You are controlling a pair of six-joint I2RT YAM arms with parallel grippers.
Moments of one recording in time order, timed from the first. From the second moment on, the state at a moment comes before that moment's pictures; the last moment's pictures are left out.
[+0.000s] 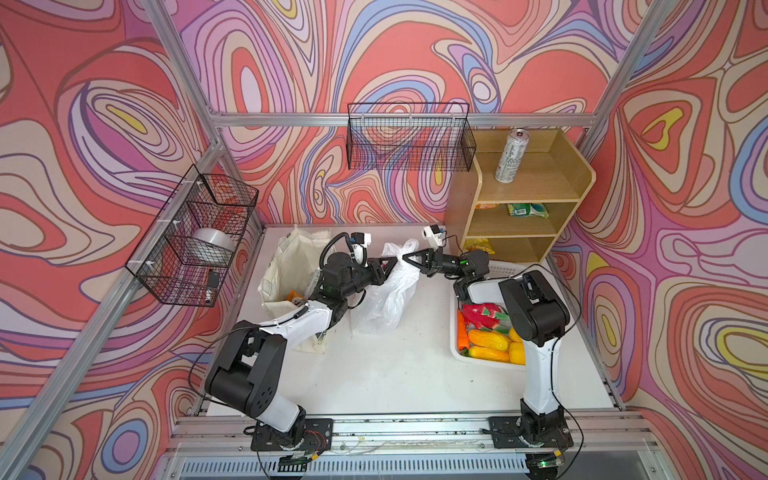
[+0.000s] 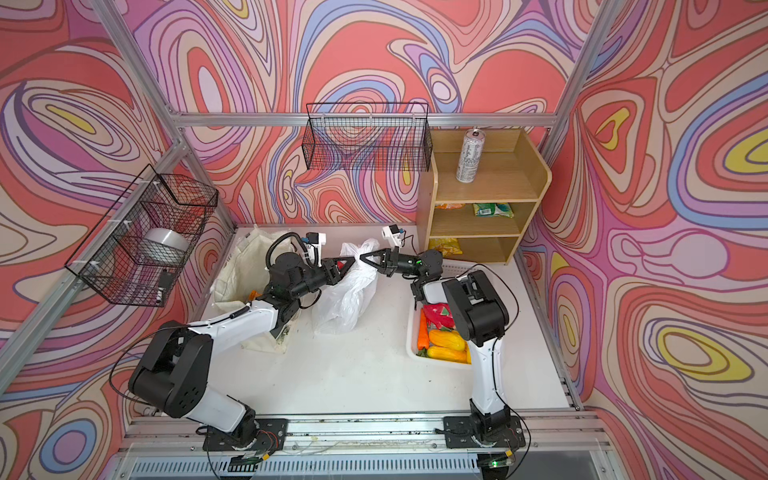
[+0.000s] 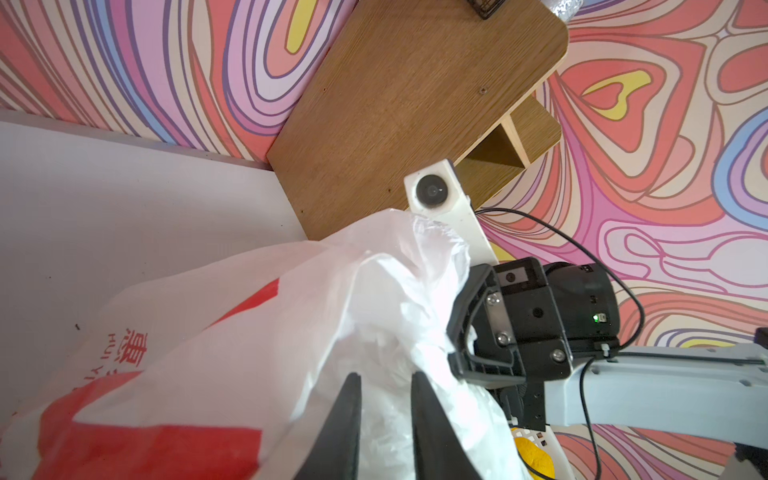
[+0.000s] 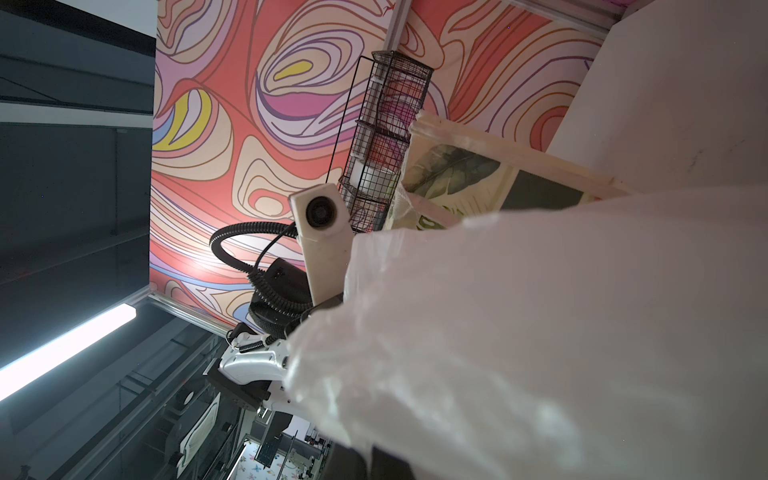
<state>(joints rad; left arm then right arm) -0.41 1.56 0.84 0.59 0.47 -0.70 0.34 2.12 1.16 1.48 -1.13 1.67</state>
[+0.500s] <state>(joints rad) -0.41 1.67 0.88 0.75 0.54 -0.81 0.33 2.12 1.16 1.48 -1.11 1.67</state>
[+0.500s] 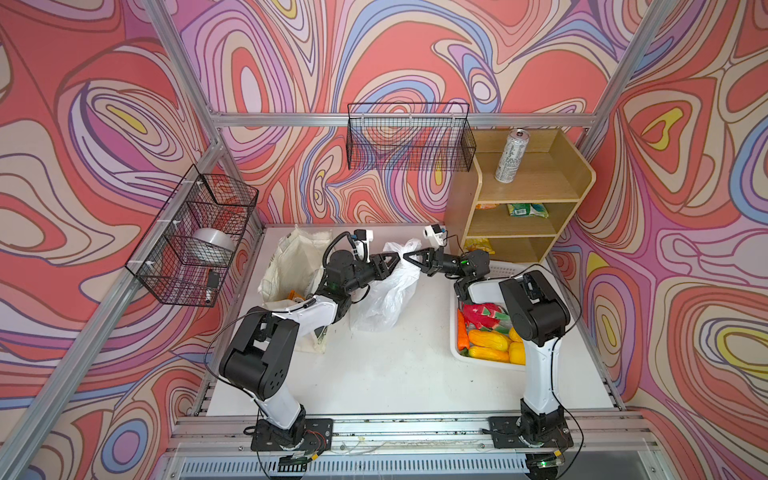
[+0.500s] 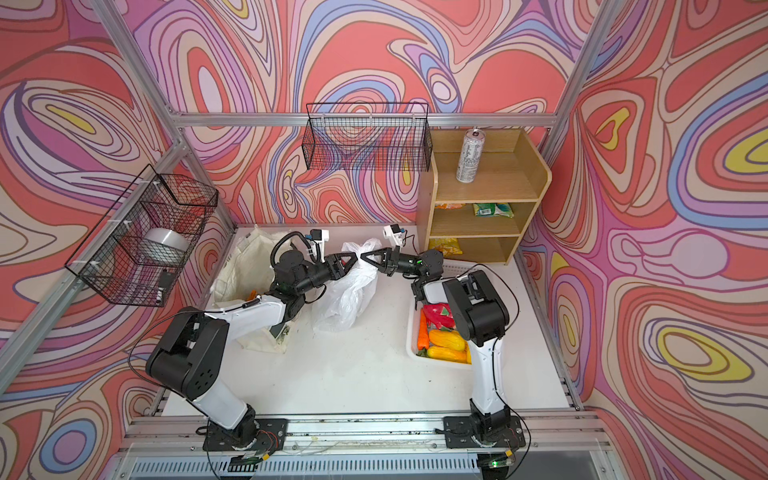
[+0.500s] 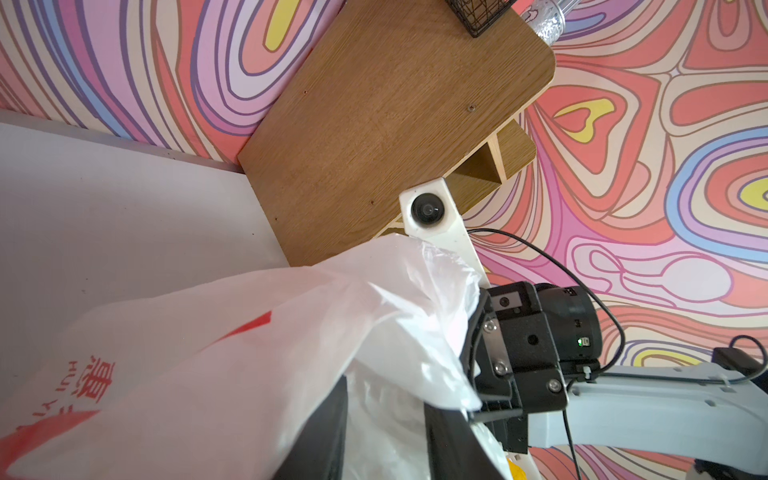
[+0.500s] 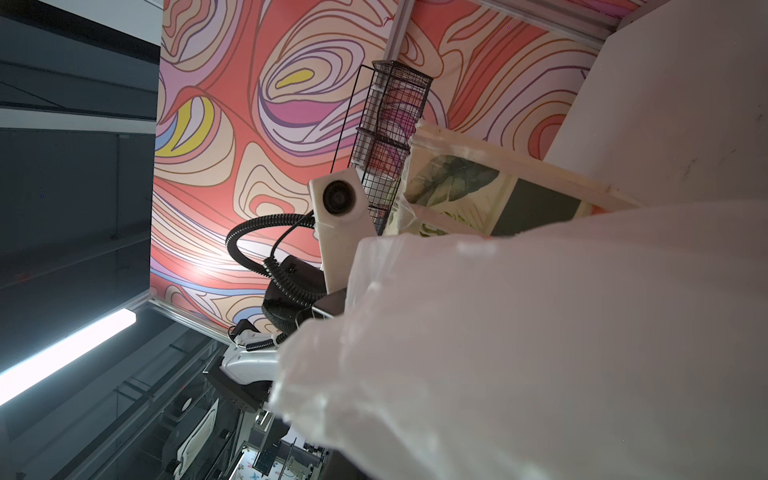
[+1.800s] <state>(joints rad) -0.39 1.66 0.78 0.90 0.48 -0.89 0.34 2.12 1.16 1.48 -1.12 1.67</state>
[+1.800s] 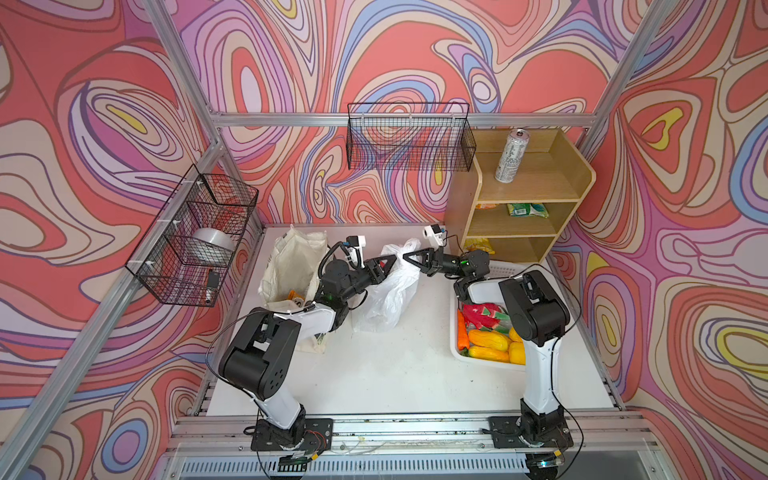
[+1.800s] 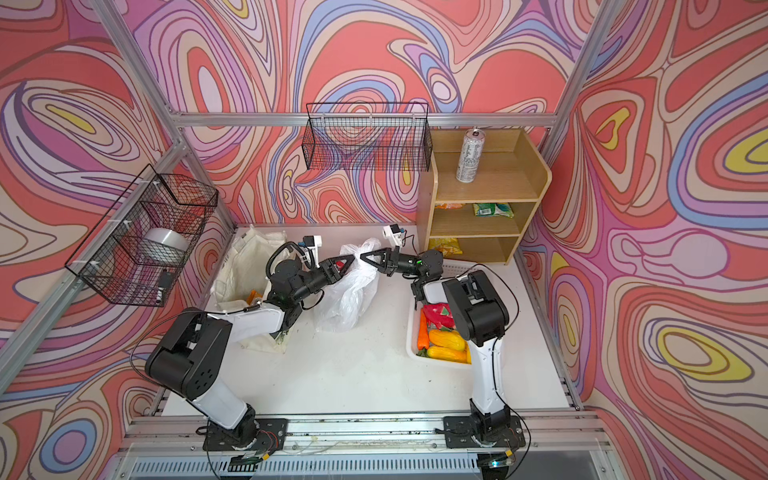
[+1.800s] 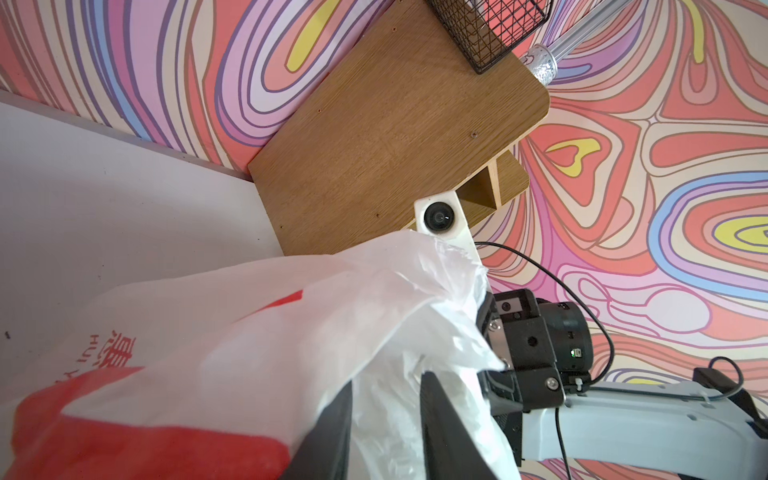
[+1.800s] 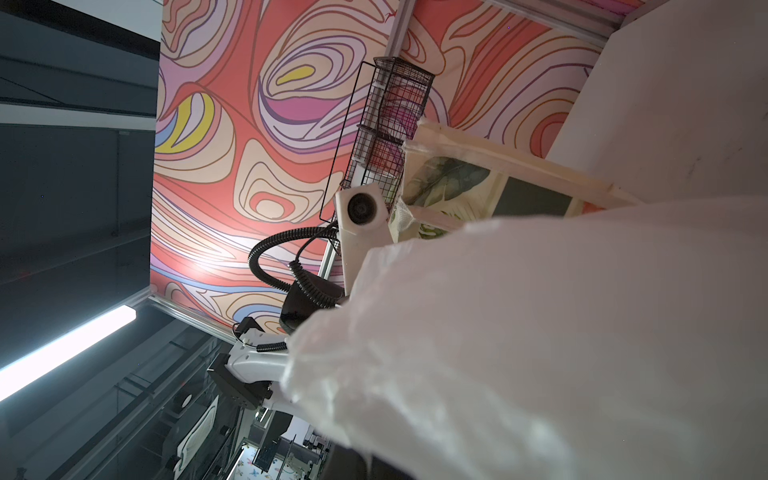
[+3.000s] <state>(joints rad) -0.40 1.66 0.79 0.91 0.45 -0.90 0.34 2.12 1.15 1.47 -1.12 1.67</state>
